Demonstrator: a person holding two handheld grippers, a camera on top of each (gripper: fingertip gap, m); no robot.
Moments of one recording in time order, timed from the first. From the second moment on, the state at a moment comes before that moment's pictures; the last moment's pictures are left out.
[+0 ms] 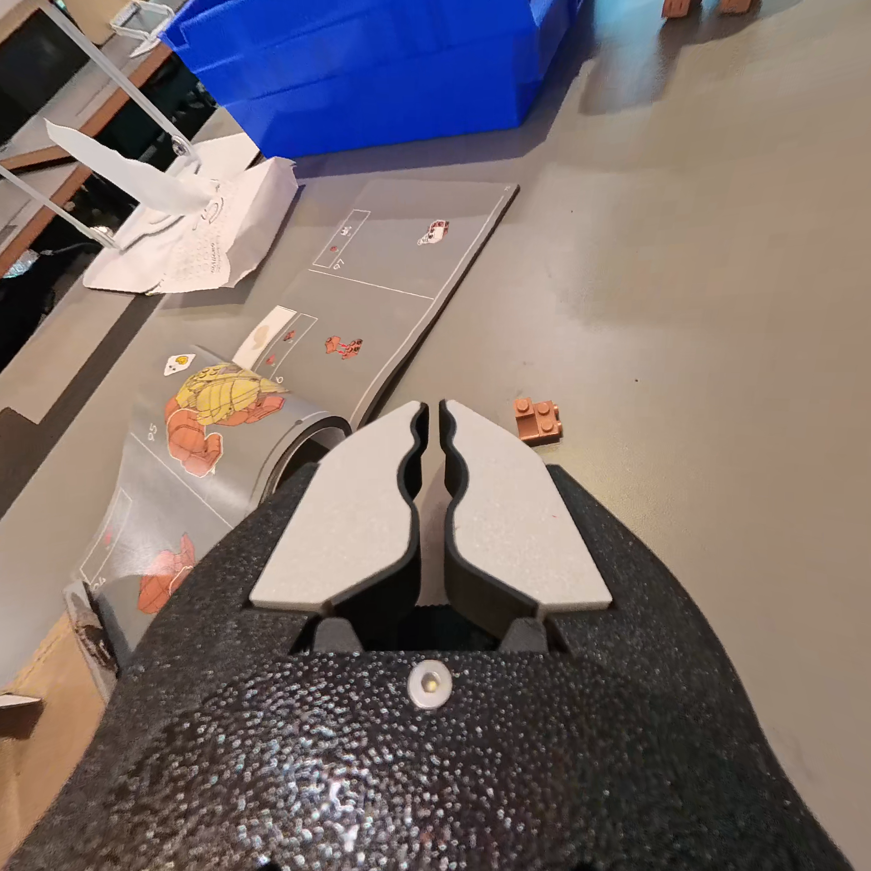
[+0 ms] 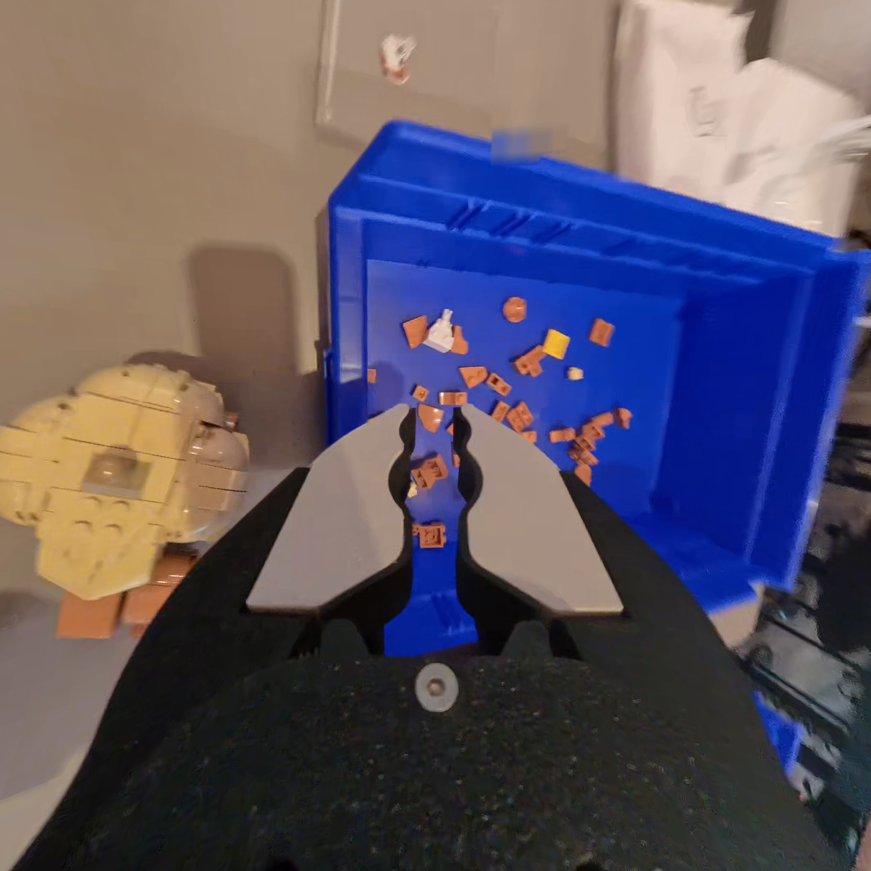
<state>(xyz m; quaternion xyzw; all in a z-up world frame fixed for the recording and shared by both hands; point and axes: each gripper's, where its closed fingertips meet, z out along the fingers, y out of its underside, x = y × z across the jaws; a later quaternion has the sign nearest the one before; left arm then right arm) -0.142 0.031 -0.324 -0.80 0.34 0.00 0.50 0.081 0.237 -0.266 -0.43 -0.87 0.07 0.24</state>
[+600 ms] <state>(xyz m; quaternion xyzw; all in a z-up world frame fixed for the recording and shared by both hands) -0.143 0.031 -0.320 -0.80 0.32 -0.05 0.50 0.060 0.291 -0.235 -0.47 -0.80 0.14 0.33</state>
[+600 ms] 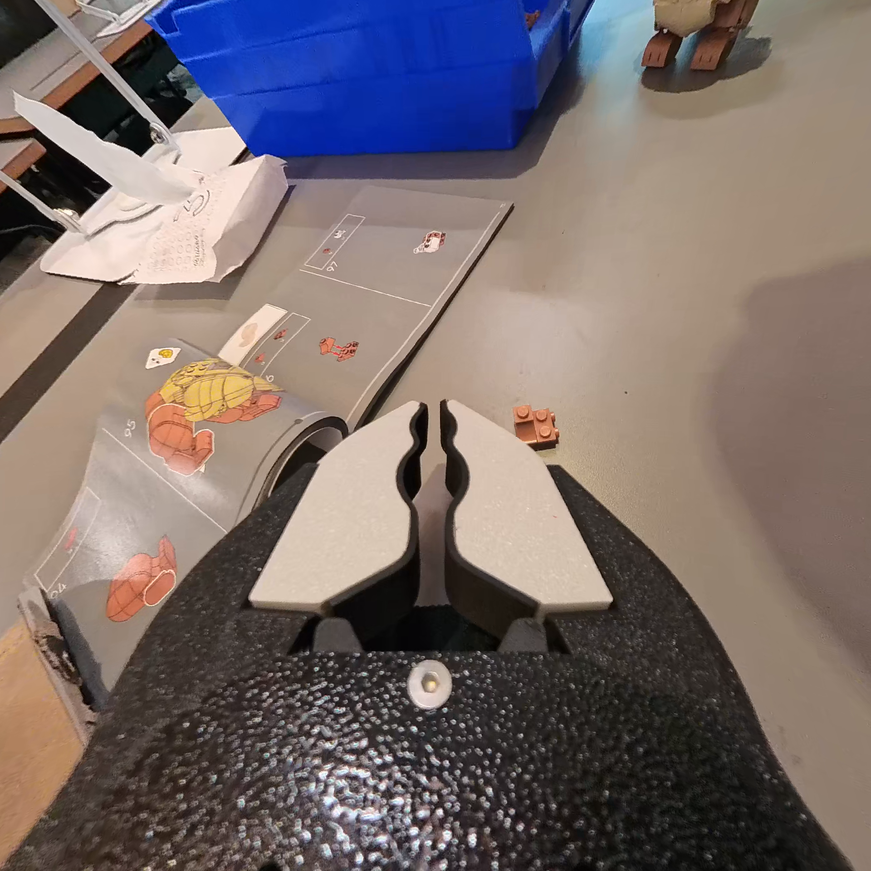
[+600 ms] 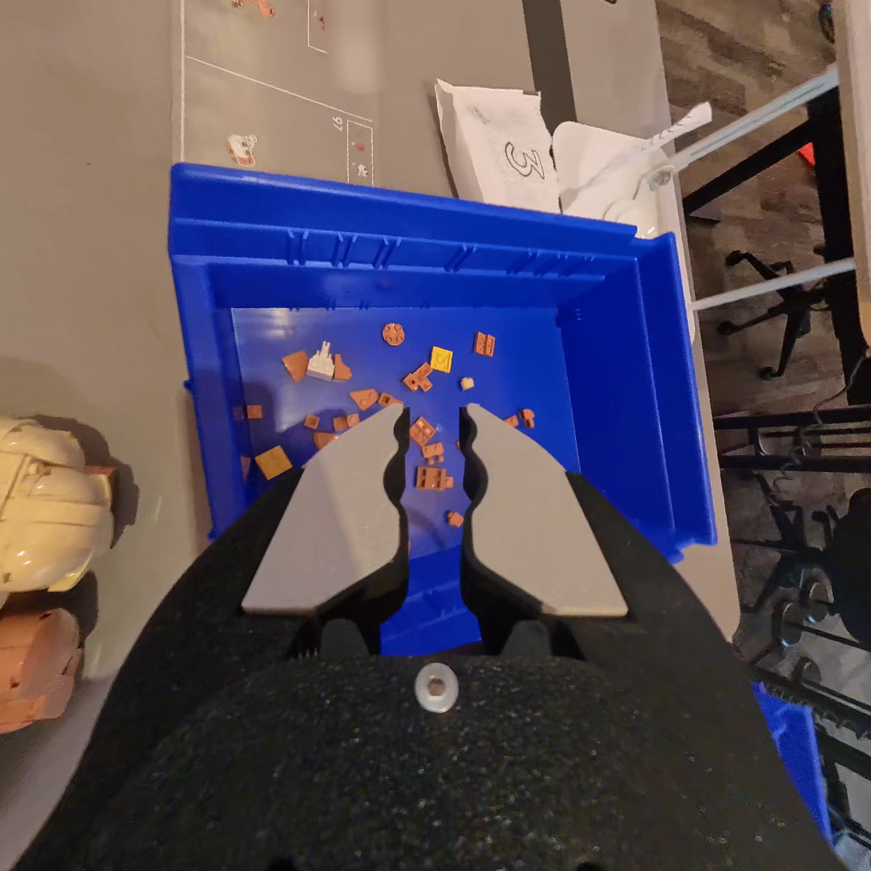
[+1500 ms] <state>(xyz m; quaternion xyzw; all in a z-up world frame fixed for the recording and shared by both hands) -0.144 0.040 -0.300 -0.78 0.29 -0.08 0.55 0.084 0.363 -0.308 -0.44 -0.89 -0.08 0.07</state>
